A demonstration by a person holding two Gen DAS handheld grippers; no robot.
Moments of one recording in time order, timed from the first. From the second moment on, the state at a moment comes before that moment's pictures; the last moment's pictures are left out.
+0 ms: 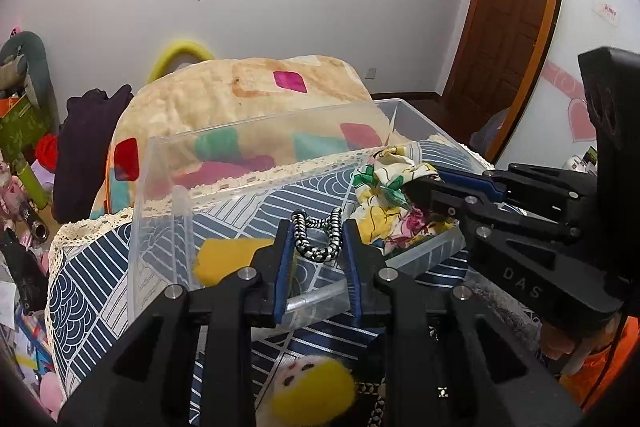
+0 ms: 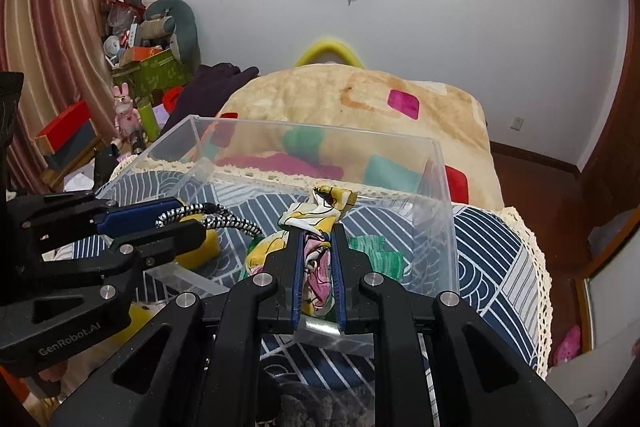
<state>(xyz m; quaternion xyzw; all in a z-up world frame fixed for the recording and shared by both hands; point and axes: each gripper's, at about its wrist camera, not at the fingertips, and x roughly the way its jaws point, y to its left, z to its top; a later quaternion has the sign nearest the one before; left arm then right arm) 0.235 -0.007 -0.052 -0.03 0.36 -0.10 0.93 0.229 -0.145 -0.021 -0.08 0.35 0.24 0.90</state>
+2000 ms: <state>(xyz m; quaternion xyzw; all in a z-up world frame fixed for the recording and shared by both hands) 0.142 0.007 -0.072 -0.03 0.35 -0.05 0.93 0.152 -0.197 -0.059 -0.05 0.35 0.22 0.91</state>
